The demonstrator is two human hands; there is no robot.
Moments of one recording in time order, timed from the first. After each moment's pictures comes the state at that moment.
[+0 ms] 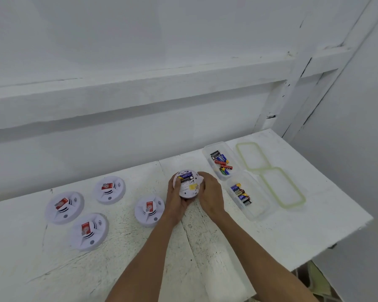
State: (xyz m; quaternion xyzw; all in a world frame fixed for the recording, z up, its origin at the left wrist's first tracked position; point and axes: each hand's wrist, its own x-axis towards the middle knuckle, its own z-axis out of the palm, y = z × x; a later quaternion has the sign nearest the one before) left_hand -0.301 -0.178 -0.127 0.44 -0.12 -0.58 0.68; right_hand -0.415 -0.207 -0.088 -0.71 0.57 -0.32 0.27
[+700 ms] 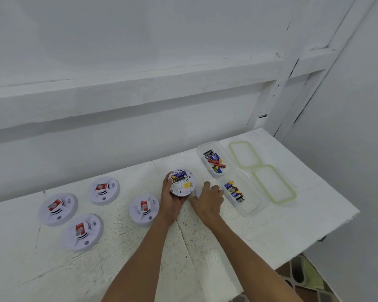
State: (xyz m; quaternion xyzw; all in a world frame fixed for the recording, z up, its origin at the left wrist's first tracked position) left_hand -0.302 -0.177 -0.127 0.39 -0.07 -0.59 0.70; right_hand -0.421 -0.187 -0.091 -0.66 0.71 -0.12 0.20
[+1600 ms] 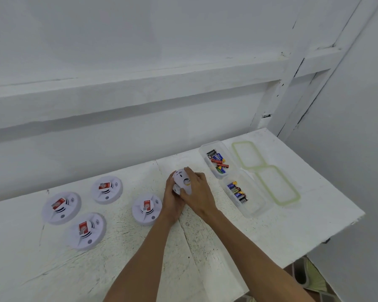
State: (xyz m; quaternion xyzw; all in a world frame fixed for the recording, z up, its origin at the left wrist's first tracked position) left_hand -0.297 -0.178 -0.131 0.39 -0.11 -0.61 0.68; right_hand -0.401 -0.191 -0.074 -0.78 0.50 -0.26 0.26
